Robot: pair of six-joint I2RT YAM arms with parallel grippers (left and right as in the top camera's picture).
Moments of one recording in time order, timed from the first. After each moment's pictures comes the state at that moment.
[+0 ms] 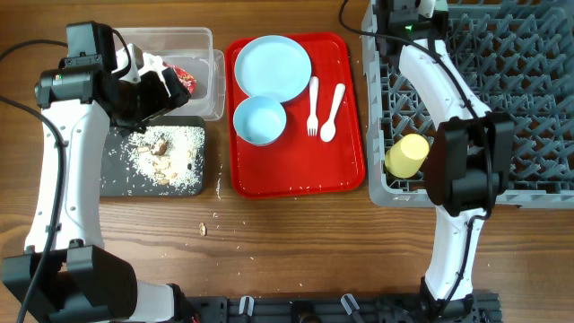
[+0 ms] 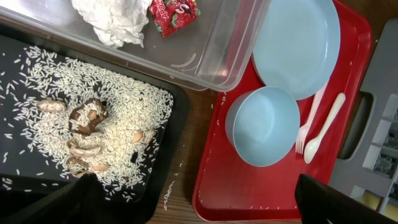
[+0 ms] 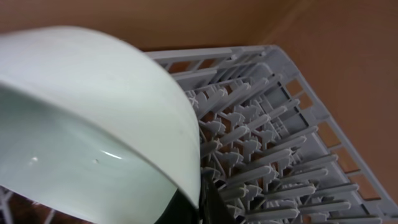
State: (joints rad) left arm 0.12 1.62 1.52 -1.10 0.28 -0.31; right arm 0.17 2.24 1.89 -0.46 0.92 0.10
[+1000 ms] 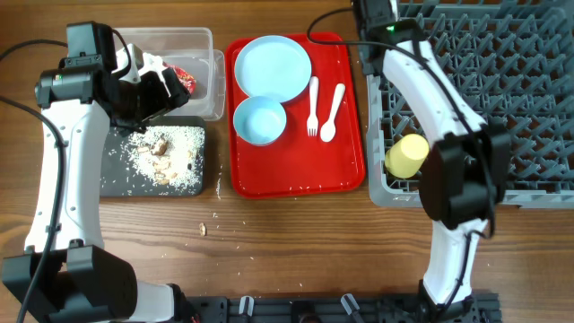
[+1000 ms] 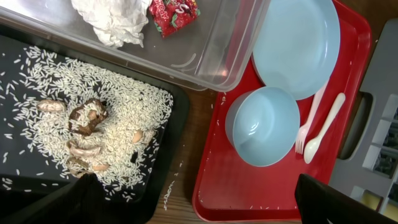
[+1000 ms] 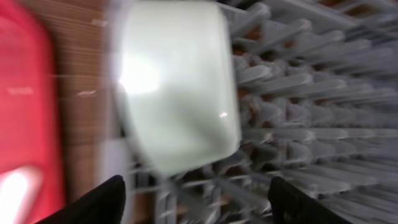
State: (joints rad) left arm 0.12 1.62 1.52 -1.10 0.28 -0.31; right arm 0.27 2.14 1.90 -0.87 0.49 0.05
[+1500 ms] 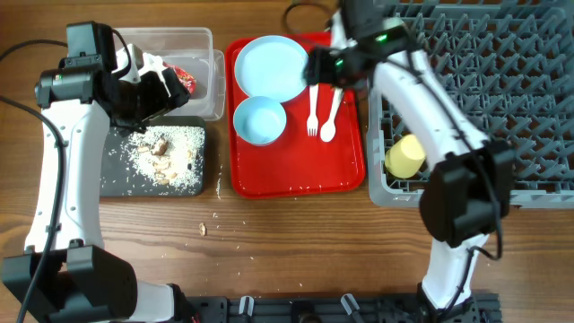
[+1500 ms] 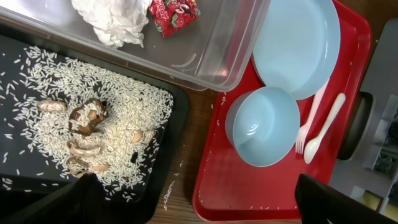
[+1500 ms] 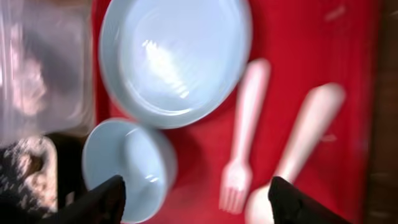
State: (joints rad) left arm 0.12 1.62 1.52 -1.10 0.28 -0.31; right arm 0.38 2.06 1.80 -0.85 -0.26 0.40
